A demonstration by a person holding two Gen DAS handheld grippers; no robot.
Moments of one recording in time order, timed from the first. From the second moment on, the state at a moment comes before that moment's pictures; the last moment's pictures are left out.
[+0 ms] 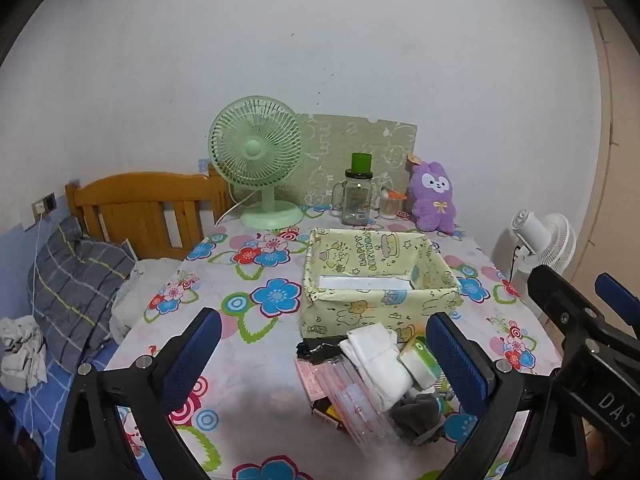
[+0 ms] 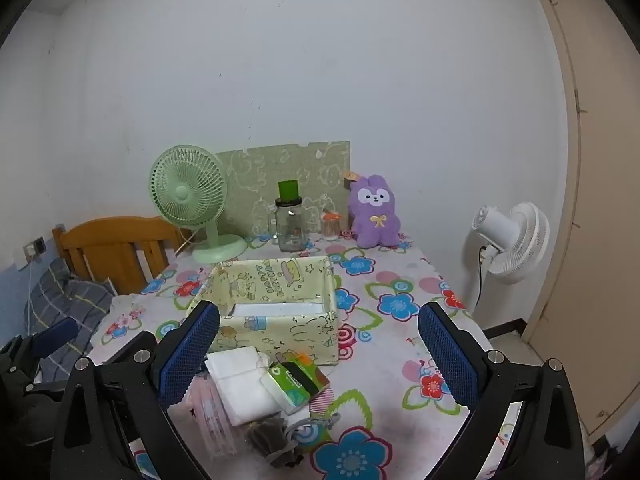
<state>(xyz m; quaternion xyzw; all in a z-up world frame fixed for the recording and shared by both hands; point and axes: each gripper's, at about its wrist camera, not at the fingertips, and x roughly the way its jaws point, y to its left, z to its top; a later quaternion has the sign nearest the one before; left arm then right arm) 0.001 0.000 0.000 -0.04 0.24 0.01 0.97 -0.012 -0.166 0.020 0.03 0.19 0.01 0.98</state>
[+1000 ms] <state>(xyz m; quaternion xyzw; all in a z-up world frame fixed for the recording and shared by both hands) 0.009 -0.014 0.002 -0.02 0.24 0.01 0.97 -0.007 -0.169 0.017 0.04 0.19 0.00 0.98</state>
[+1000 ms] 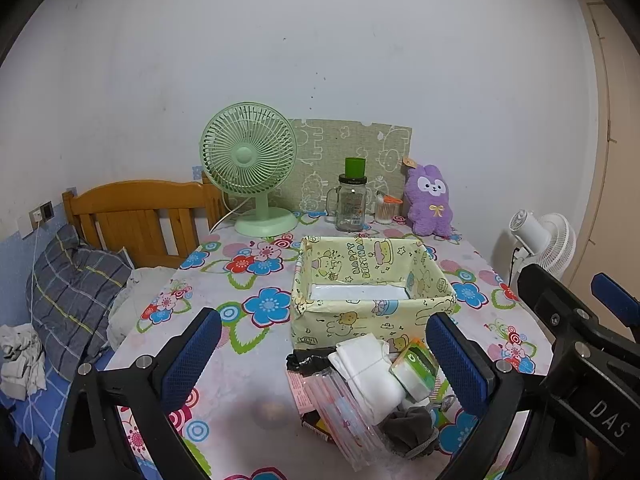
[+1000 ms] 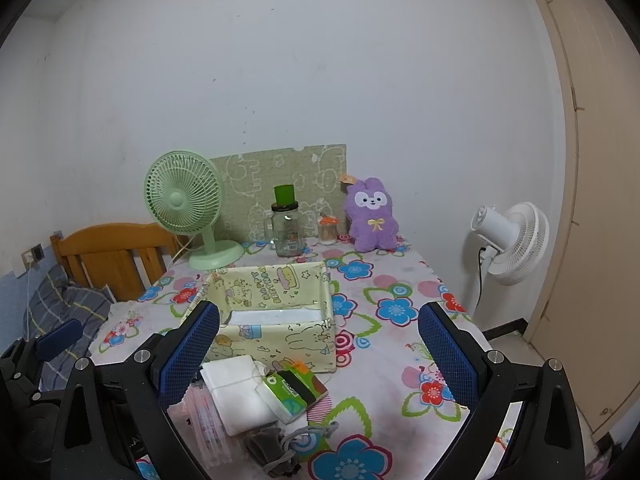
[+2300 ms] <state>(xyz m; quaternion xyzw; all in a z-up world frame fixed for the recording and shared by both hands) 0.012 -0.020 0.002 -0.02 0.24 0.01 0.97 -0.006 -0.169 0.016 0.04 0.19 0.00 0.98</state>
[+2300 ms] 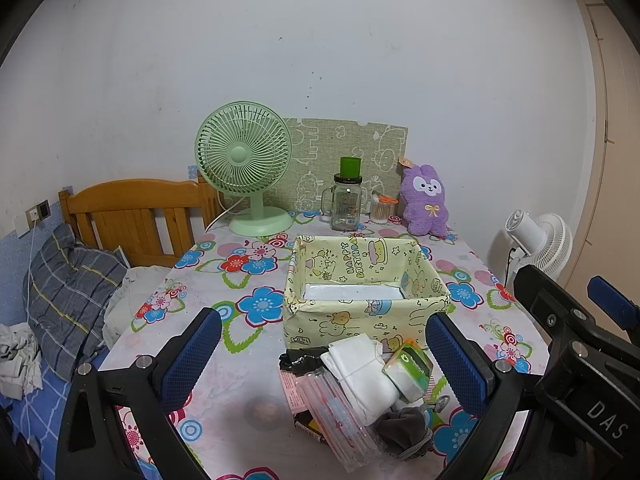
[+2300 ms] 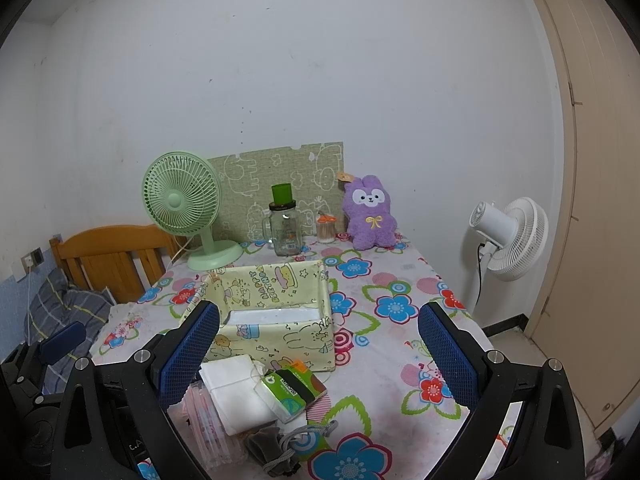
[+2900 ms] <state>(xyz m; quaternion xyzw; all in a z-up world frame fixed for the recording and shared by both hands) 0.012 -0.025 -0.002 -0.02 0.24 0.00 0.97 -0.008 -0.170 0.012 0.05 0.20 0.00 0.98</state>
